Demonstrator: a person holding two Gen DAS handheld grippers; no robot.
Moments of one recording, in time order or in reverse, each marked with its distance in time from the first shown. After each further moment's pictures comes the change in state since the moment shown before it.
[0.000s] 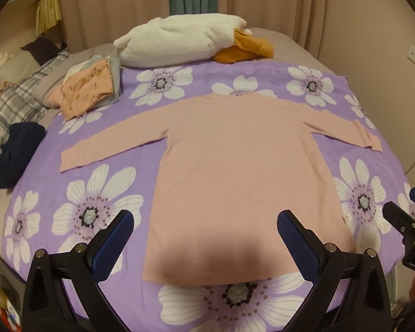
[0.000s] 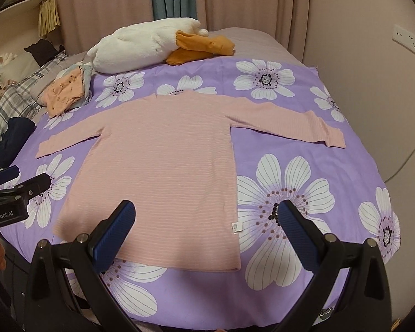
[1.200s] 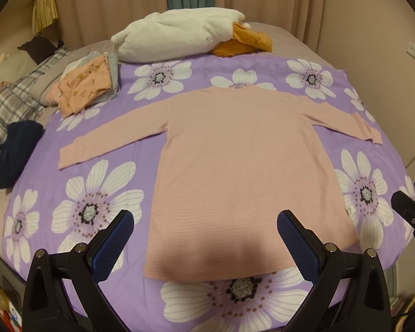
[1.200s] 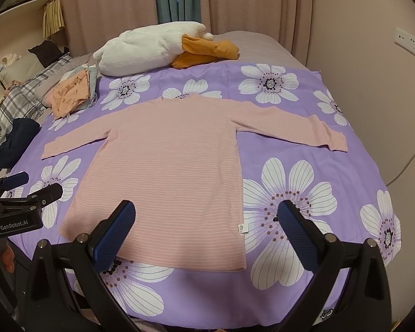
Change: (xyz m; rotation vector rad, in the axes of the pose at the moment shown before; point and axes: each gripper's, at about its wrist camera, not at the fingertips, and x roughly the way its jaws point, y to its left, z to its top) left arm 0.004 0.004 -0.005 0.019 0.030 -0.004; right arm -0.012 -0.016 -0.007 -0.027 -0.012 0.047
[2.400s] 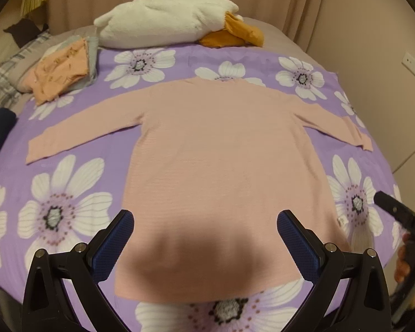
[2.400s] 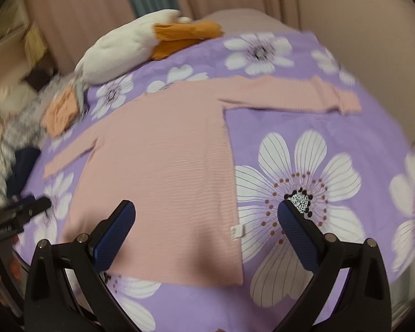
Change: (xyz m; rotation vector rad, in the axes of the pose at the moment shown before) left arm 0.046 0.002 0.011 -0.047 0.031 -0.144; right arm 0.069 -0.078 -0.016 0.232 0.060 0.128
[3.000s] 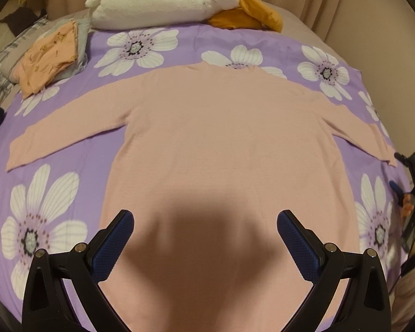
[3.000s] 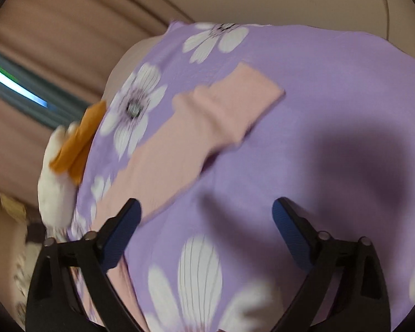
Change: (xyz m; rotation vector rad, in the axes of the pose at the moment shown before) left arm 0.080 -0.005 0.048 -0.034 0.088 0.054; right arm 0.102 -0.219 0.090 0.677 -0.162 0.060
